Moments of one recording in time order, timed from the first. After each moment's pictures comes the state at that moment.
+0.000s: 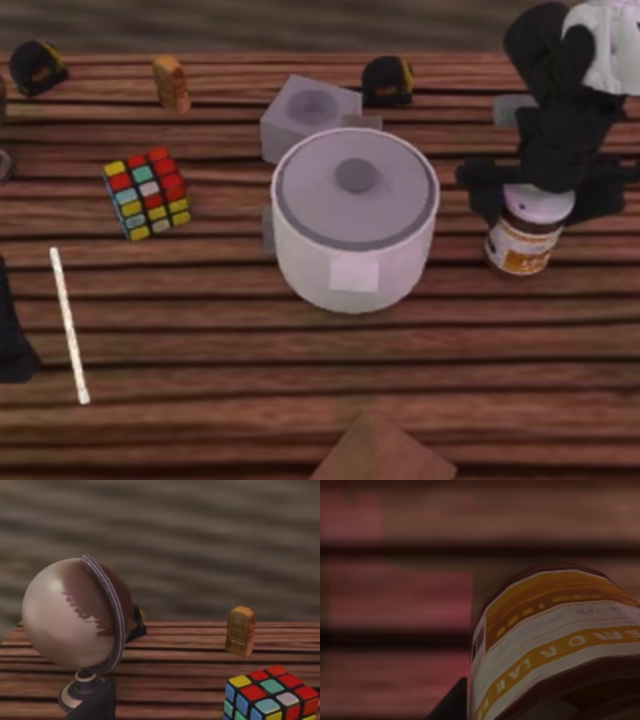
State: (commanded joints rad) left arm 0.00 0.00 0.00 0.00 0.00 0.00; right arm 0.29 2.18 1.63 -0.92 0.03 0.30
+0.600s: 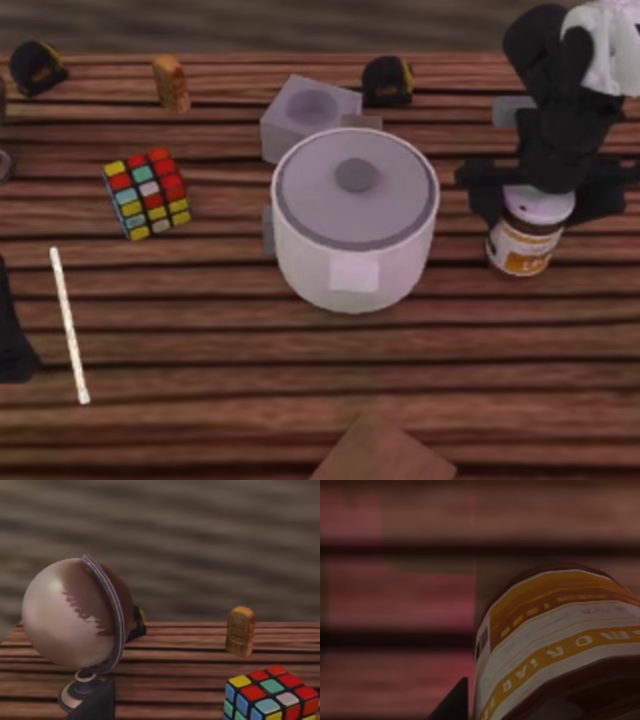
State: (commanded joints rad) left arm 0.00 0.00 0.00 0.00 0.00 0.00; right arm 0.29 2.18 1.63 -0.92 0.03 0.30
